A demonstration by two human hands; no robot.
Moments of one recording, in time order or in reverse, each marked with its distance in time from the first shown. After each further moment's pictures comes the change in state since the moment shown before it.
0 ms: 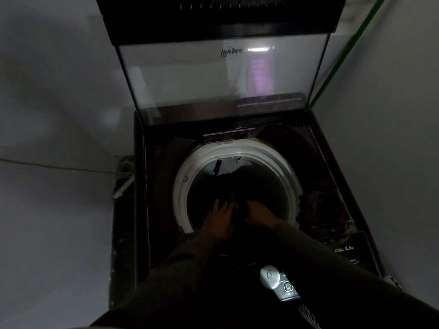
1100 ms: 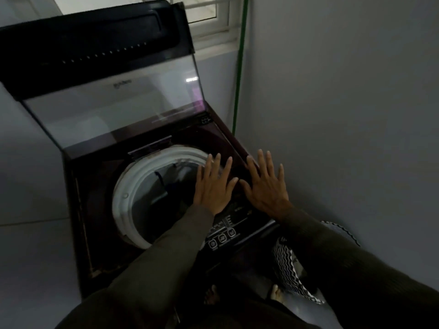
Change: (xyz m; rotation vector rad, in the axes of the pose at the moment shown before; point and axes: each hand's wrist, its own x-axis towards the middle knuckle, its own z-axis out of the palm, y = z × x) left_hand -0.040 0.211 -0.055 0.277 0.552 0.255; right_hand -0.172 0.142 -0.074 -0.373 0.784 0.055
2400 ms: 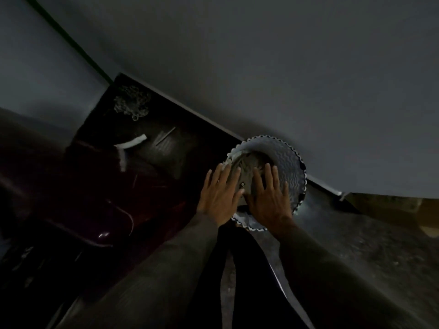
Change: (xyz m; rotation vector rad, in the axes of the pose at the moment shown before) left_hand 0.015 0.291 0.284 0.105 -0.539 0.521; right_hand -0.171 0.278 0.253 0.341 -0.405 0.628
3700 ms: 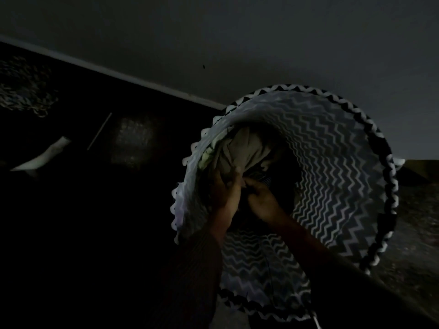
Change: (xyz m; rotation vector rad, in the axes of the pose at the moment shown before) left_hand 0.215 -0.026 0.305 -1.089 -0.183 -0.726; right_hand 0.208 0.064 0.285 1.365 -0.180 0.300
